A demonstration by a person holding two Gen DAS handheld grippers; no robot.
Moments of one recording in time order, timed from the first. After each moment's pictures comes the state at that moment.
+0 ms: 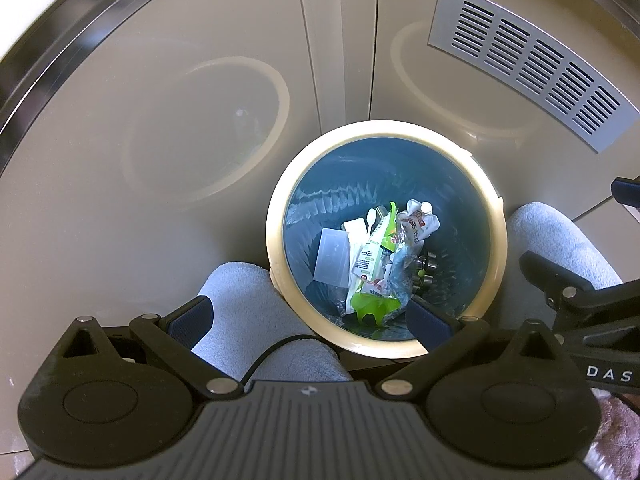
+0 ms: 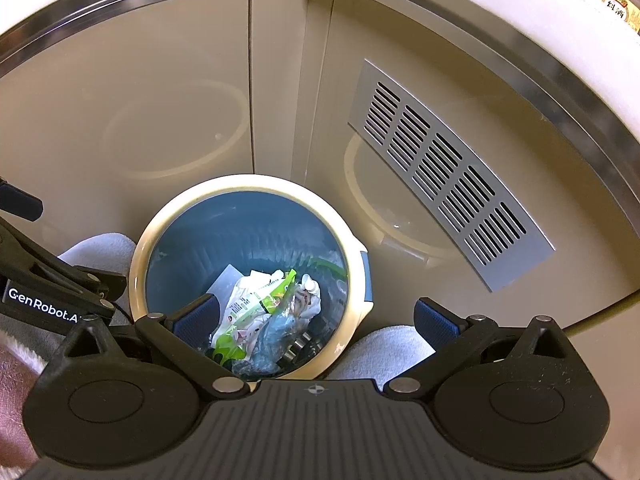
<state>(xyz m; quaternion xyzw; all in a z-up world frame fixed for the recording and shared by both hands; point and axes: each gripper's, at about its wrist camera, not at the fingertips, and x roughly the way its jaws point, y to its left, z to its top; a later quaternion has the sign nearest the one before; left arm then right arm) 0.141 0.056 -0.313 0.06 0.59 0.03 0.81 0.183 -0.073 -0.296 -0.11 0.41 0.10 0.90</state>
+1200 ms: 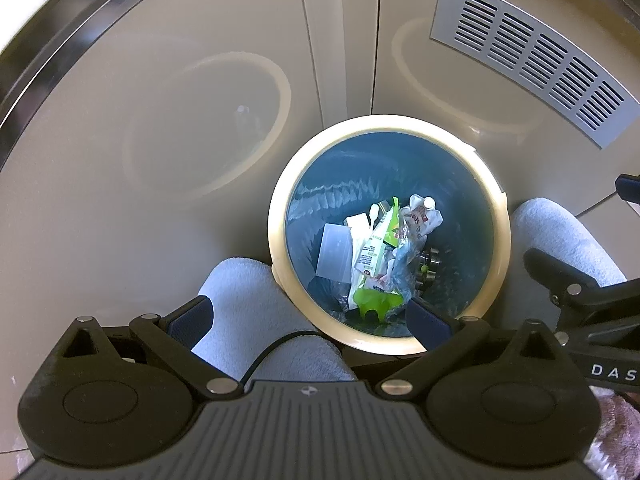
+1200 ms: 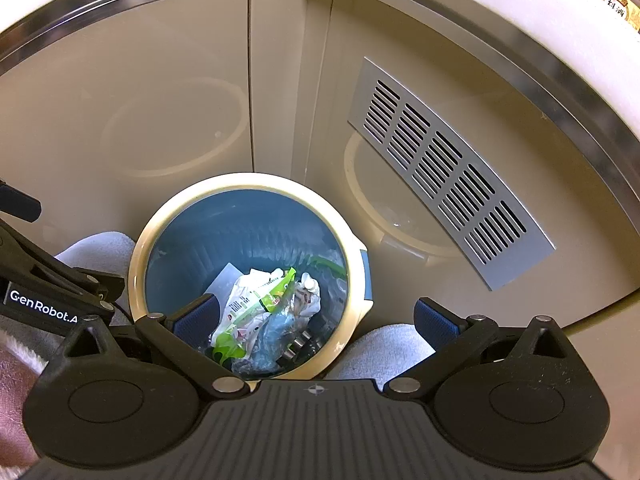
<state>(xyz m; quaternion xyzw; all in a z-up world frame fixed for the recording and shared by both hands) 0.139 0.061 -0.315 0.06 0.59 0.04 0.80 0.183 -0.073 -0.296 -0.12 0.41 0.10 0.90</state>
